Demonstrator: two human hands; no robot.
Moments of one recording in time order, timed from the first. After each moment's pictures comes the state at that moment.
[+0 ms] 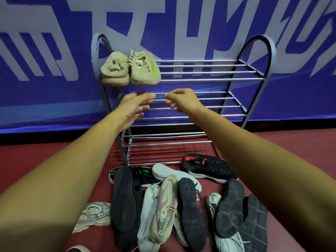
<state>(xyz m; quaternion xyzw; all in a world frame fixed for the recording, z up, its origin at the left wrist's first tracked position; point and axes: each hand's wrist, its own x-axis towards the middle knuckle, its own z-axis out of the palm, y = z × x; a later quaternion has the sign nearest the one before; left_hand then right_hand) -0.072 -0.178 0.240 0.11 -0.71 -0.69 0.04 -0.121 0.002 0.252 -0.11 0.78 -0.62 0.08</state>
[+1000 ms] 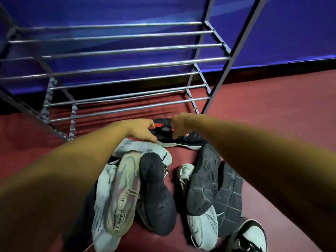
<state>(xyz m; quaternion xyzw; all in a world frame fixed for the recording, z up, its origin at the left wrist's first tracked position) -0.171 -0.043 -0.001 -0.09 -0.91 -0.19 -0.35 -0.193 0.139 0.021 -0.18 0.92 0.03 0.34</state>
